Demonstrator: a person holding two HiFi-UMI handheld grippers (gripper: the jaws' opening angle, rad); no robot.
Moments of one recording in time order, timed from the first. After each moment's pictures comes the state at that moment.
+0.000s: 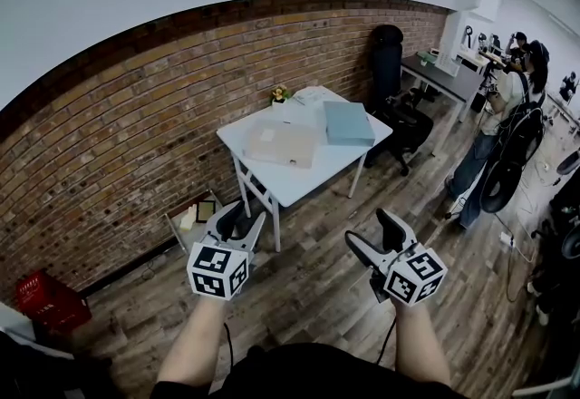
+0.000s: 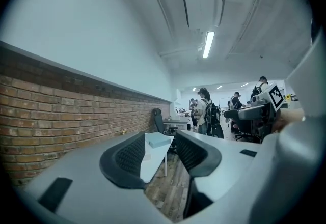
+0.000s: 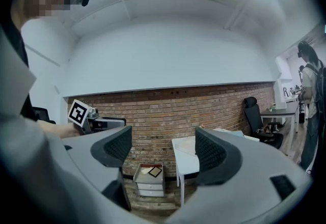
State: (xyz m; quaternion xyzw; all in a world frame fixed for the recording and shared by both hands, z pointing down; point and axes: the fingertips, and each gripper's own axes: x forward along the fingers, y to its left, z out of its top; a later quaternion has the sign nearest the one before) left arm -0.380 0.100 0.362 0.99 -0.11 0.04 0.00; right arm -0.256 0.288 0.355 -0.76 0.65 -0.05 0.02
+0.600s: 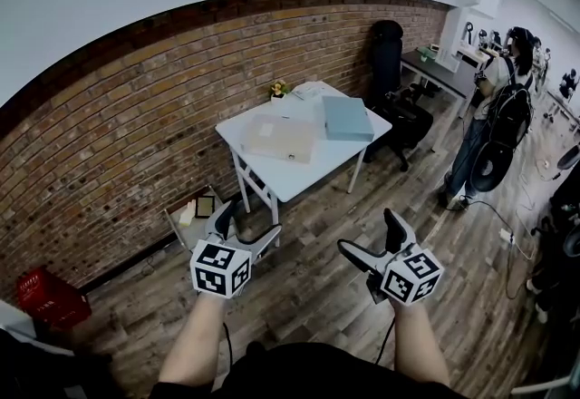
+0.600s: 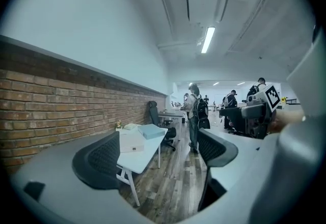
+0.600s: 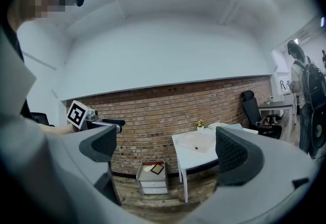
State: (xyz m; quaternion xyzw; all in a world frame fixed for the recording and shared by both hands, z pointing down) left arm -0.374 0.118 0.386 0.99 -0.08 0.09 0.02; right arm -0.257 0.295 0.371 -0.76 0.64 -0.09 0.03
